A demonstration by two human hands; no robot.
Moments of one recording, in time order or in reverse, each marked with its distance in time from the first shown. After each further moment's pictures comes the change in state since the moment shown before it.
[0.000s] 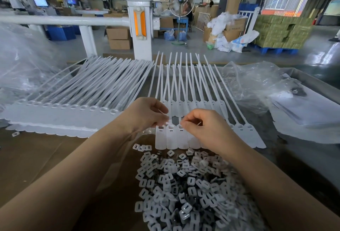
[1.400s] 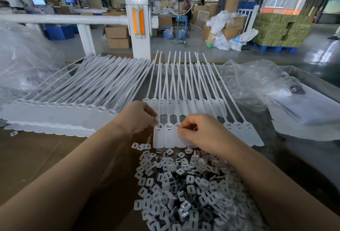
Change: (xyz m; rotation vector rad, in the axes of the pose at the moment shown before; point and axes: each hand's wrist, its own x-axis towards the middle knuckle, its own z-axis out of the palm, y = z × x) left_hand 0.005 -0.012 -0.001 0.260 0.072 -0.108; right_hand -0.001 0.004 0.002 -0.115 -0.158 0.033
